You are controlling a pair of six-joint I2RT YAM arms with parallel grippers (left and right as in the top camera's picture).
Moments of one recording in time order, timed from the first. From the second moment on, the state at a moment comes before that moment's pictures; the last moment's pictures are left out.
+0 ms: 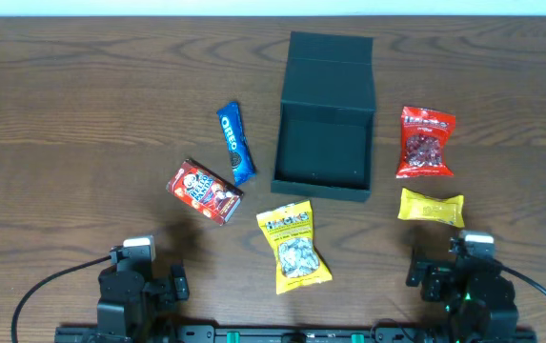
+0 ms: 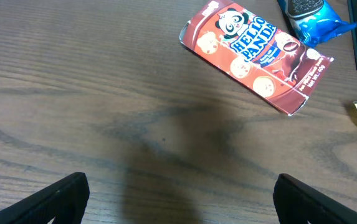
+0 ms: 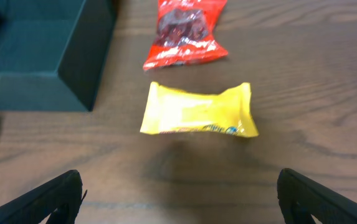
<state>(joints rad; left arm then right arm) -0.15 0.01 0.37 -1.11 -0.12 -0.19 0.09 0.01 0.36 -0.95 0.13 0.14</state>
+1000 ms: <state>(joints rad) -0.15 0.01 0.37 -1.11 -0.11 -0.18 0.09 0.80 0.87 -0.84 0.14 0.28</state>
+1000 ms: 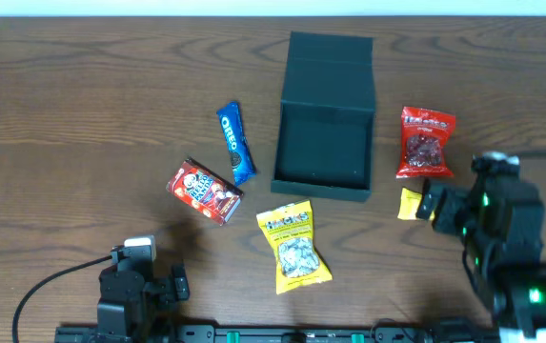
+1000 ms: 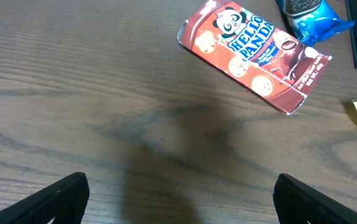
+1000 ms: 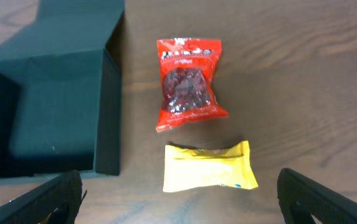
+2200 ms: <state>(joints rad) -0.15 0.01 0.37 -1.11 -0.11 -0.17 -0.12 1.90 1.39 -0.84 -0.03 0.11</state>
